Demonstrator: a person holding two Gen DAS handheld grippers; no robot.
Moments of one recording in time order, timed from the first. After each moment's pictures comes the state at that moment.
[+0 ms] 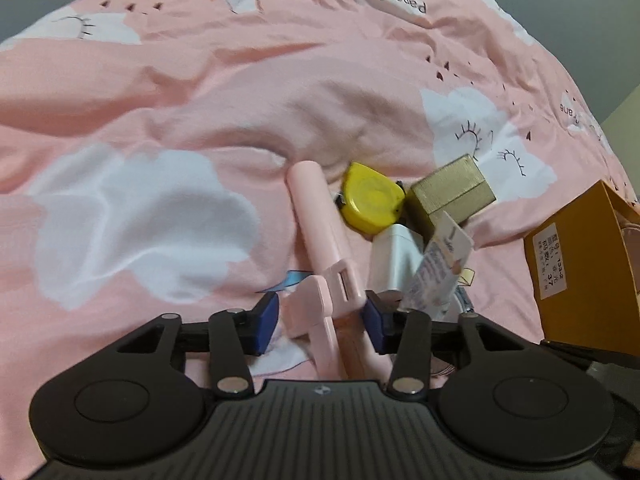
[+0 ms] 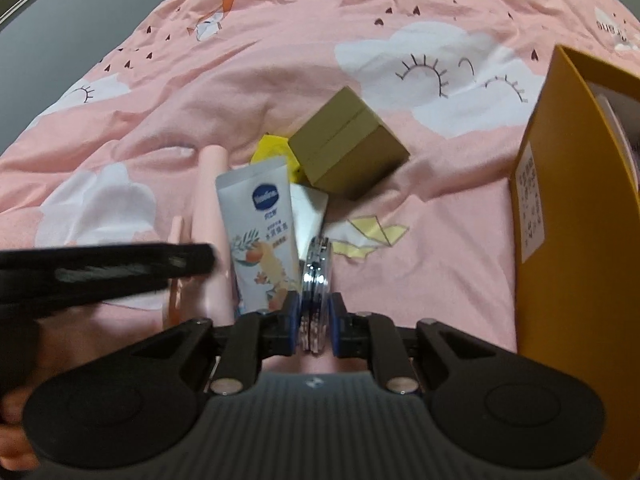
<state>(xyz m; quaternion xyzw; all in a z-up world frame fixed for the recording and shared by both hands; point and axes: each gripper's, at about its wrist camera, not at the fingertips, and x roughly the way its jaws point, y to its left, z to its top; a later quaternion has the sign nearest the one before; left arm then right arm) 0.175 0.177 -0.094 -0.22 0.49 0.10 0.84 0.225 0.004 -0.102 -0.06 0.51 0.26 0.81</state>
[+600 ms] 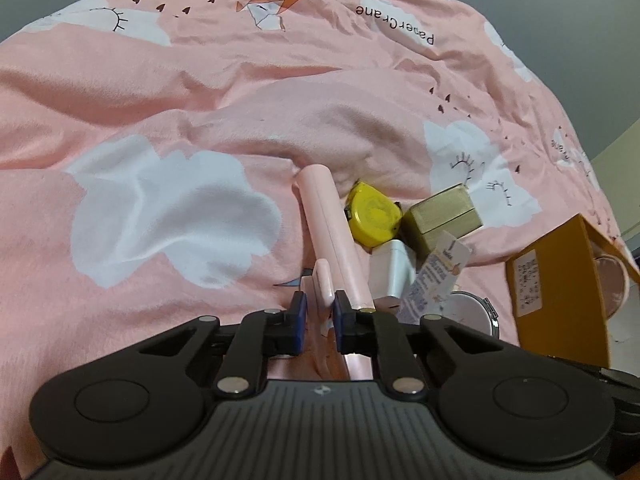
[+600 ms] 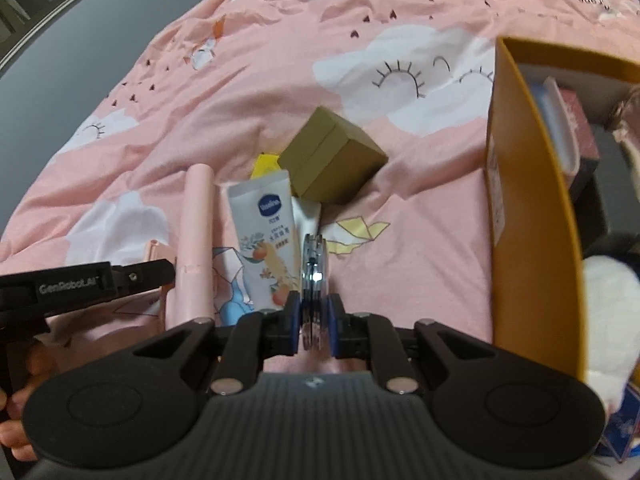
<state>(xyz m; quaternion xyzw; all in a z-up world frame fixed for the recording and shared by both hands) 0.154 0.192 -0.079 -0.27 0.46 0.10 0.84 0.222 -0.026 -0.074 -0.01 0.51 0.27 0.81</state>
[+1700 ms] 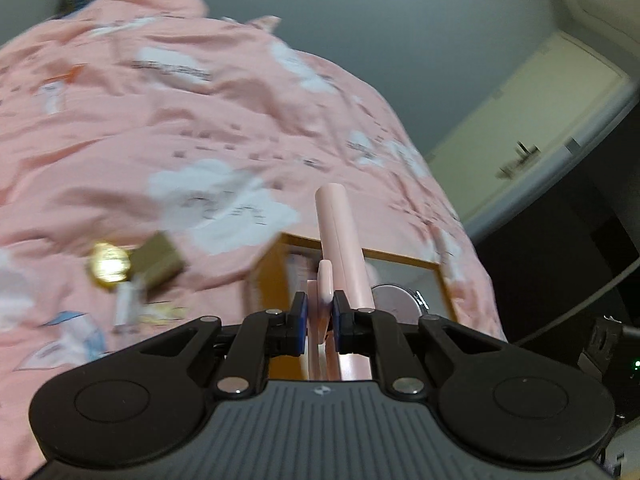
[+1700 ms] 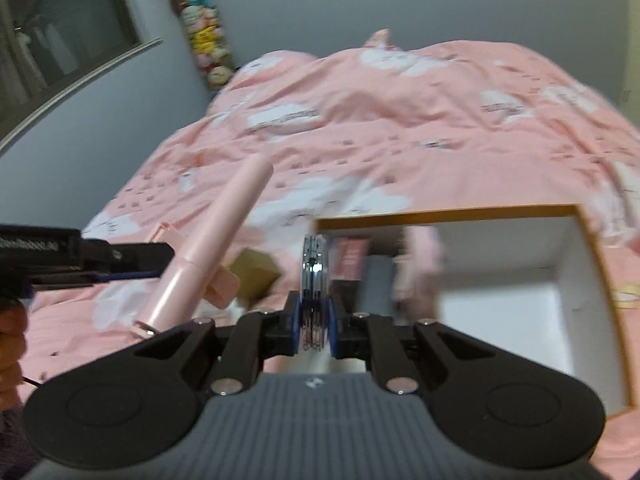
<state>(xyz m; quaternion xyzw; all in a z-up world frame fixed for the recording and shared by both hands) 0.185 0.054 0.062 -0.27 0.38 -0.12 0.87 0.199 -0.194 0.062 0.00 0.39 0.23 0.89</state>
